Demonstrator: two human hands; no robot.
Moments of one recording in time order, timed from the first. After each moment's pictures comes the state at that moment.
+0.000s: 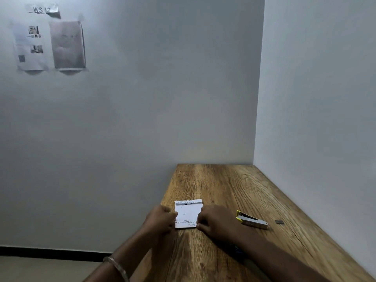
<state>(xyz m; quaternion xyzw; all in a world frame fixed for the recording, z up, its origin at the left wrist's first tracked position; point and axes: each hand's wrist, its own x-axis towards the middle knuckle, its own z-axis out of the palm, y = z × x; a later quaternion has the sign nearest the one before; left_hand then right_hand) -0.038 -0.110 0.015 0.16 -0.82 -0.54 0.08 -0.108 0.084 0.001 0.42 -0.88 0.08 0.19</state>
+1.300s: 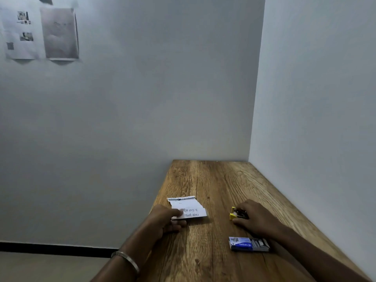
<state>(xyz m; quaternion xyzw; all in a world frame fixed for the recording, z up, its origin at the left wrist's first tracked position) -0.062 -0.097 0.006 0.19 -0.67 -0.72 -0.04 -0.129 0.192 0.004 0.22 -0.96 0.13 0.07</state>
